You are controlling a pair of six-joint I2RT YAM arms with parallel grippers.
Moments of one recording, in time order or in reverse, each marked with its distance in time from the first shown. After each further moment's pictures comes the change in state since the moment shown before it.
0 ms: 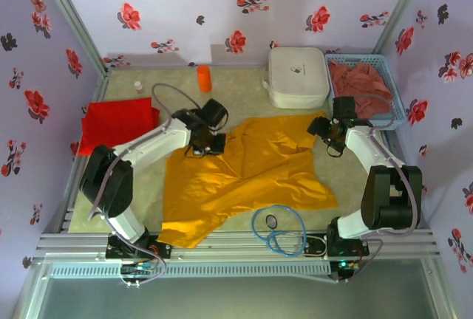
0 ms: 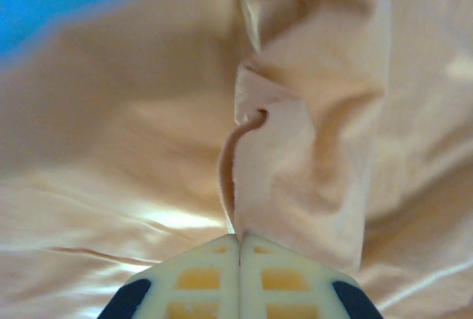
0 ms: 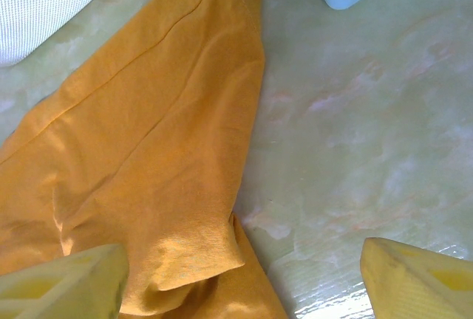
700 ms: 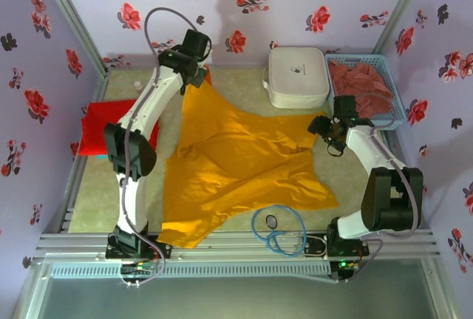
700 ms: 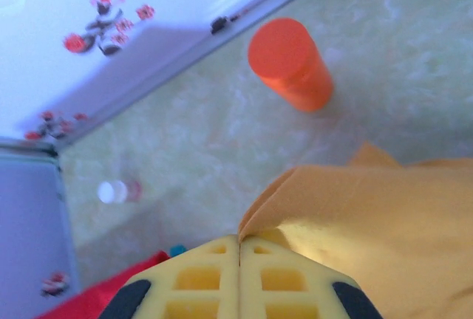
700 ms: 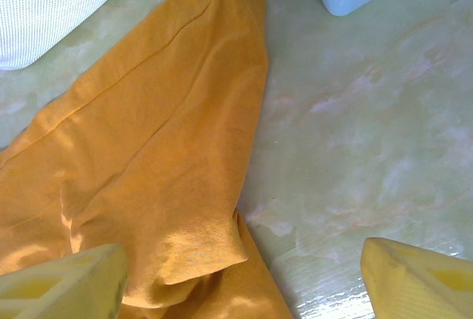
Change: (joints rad) left arm 0.235 0.425 0.888 -0.113 -0.427 0.810; right arm 0.000 -0.012 0.014 -0.019 -0.001 0.000
